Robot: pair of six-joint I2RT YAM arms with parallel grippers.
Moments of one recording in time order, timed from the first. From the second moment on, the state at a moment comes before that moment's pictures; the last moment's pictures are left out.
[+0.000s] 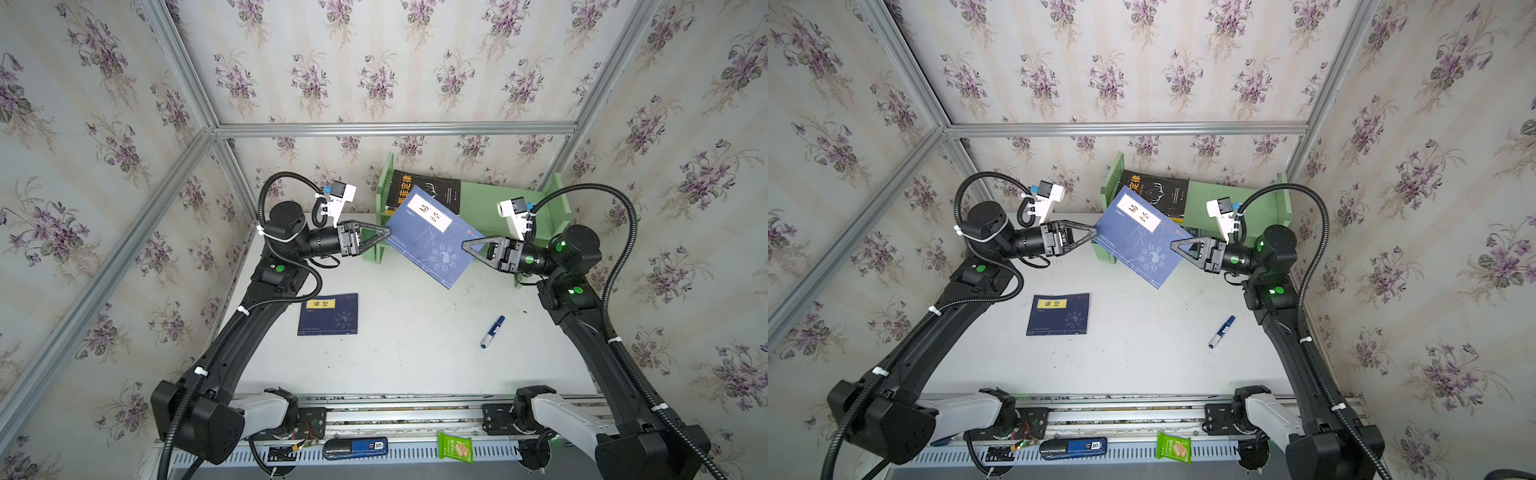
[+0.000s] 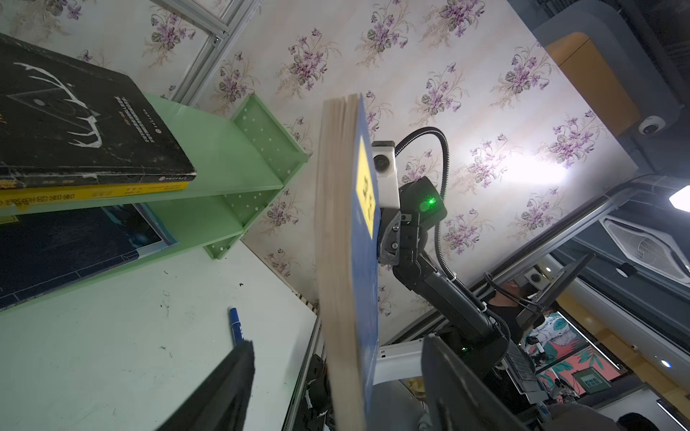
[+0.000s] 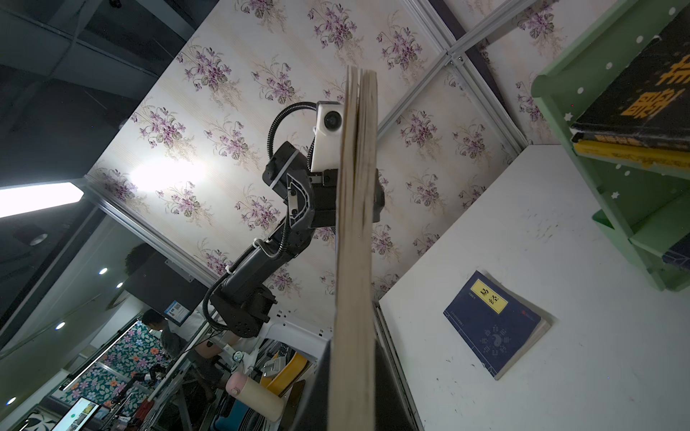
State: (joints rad) left arm -0.31 1.29 1.26 0.11 1.05 -0.83; right arm 0.09 1.05 1.03 0.21 -1.23 0.95
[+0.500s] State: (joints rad) left arm -0.34 1.34 1.30 0.12 1.05 -0.85; right arm 0.09 1.10 1.03 0.24 -1.23 0.97
